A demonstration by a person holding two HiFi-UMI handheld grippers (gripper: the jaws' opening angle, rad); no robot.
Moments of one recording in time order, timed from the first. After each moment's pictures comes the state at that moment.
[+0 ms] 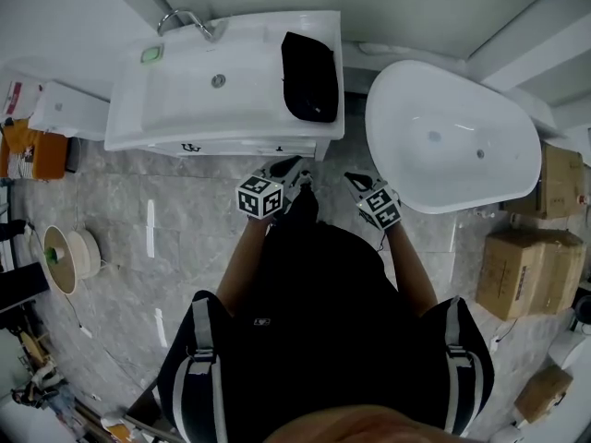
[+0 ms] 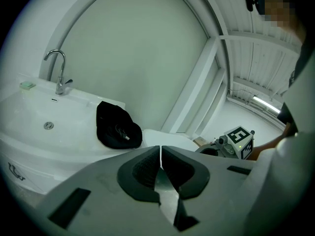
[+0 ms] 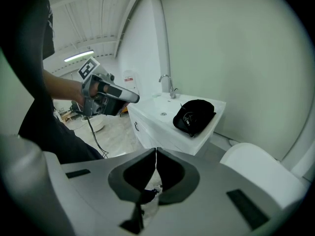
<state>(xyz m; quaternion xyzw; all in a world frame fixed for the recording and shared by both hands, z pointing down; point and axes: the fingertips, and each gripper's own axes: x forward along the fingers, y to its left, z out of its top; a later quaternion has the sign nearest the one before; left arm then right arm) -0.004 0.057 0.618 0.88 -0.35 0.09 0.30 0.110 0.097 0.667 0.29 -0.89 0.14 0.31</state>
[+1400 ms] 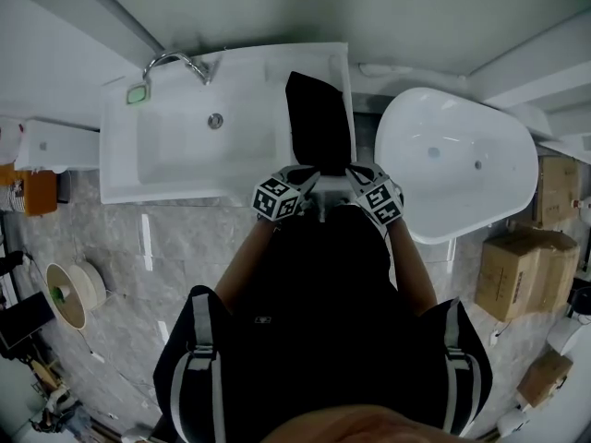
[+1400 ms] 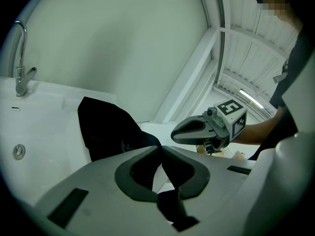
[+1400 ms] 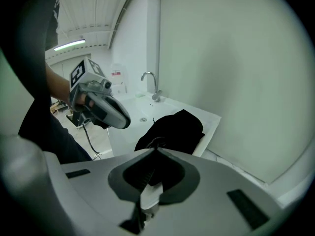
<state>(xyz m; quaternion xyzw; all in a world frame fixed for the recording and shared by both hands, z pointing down) 0.003 -0.085 0.657 0.91 -0.22 0.16 0.32 0.074 -0.092 0.662 0.33 -0.87 0.11 0.35</state>
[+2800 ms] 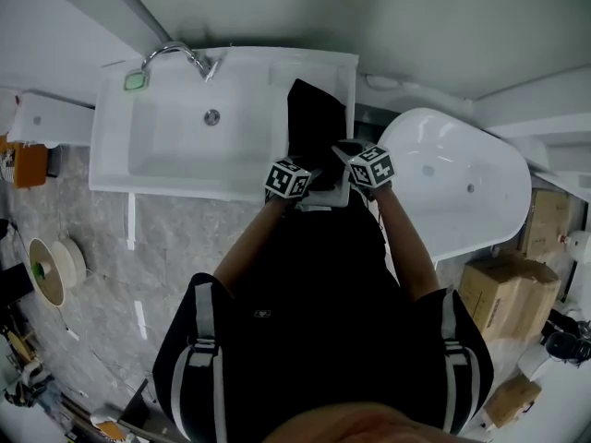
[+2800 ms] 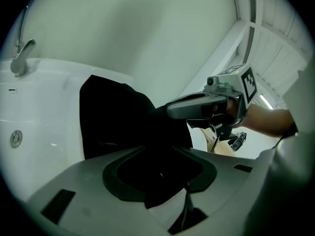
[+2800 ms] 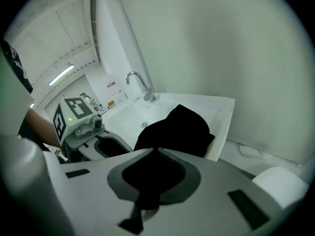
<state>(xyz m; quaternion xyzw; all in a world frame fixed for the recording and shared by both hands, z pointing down) 0.031 -0.156 0.719 0.85 -0.26 0.22 0.40 0.052 -0.207 0.686 0.26 -0.87 0.27 0.32</state>
